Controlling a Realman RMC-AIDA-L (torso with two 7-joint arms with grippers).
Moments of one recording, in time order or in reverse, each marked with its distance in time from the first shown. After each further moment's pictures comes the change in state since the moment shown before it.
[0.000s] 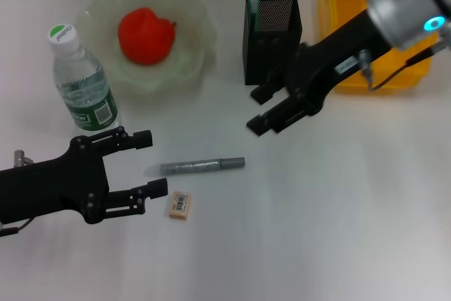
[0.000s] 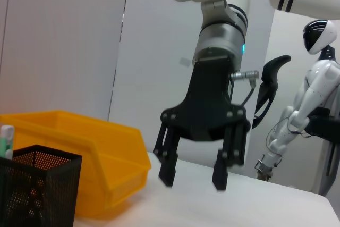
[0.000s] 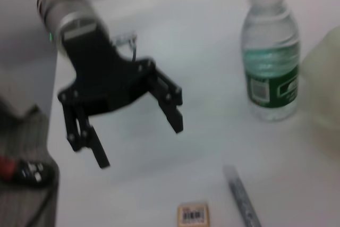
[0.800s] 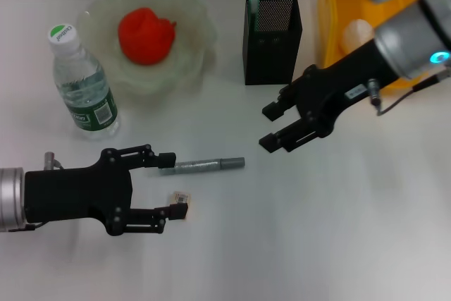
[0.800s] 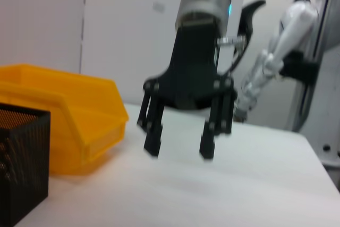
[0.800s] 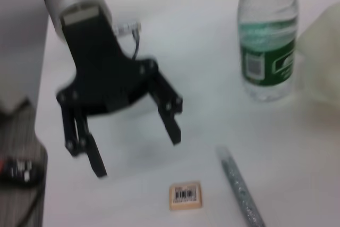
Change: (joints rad) left arm -0.057 -0.030 0.049 0.061 0.127 -0.074 0.000; right arm -0.101 0.025 0.025 -0.026 -0.015 0.025 -0.091
